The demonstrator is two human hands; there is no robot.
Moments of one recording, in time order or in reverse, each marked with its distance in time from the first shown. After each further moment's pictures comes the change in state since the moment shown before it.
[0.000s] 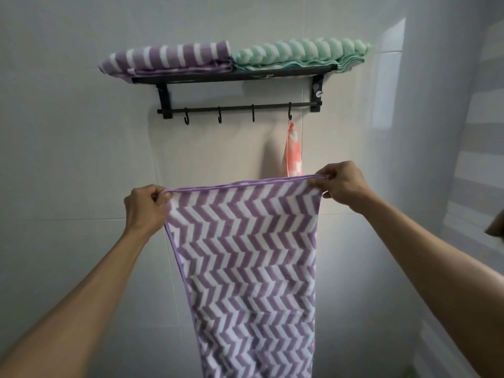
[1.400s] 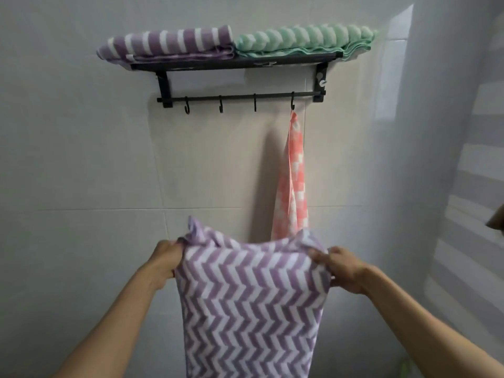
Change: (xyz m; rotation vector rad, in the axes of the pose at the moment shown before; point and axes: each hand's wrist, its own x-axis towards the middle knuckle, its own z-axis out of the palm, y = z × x) left_hand -0.077 -0.068 0.049 -0.293 -0.522 -0.723; right_hand -0.123 0.089 0.055 0.281 -0.466 0.572
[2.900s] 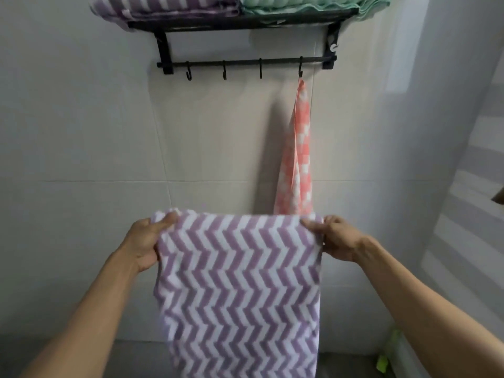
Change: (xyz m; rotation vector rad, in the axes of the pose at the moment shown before) left_hand -0.043 -0.019 -0.046 -0.529 -0.218 0.071; right_hand 0.006 0.002 0.012 0.305 -0.242 -0.079
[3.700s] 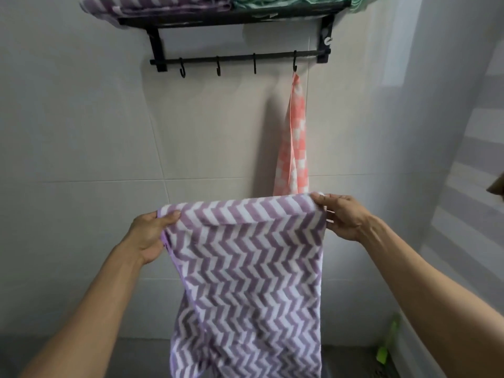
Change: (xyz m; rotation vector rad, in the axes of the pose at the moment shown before) left_hand -0.001 0.005 0.018 0.044 0.097 -0.015; right_hand 0.002 -0.024 -0.016 0.148 0.242 -0.051
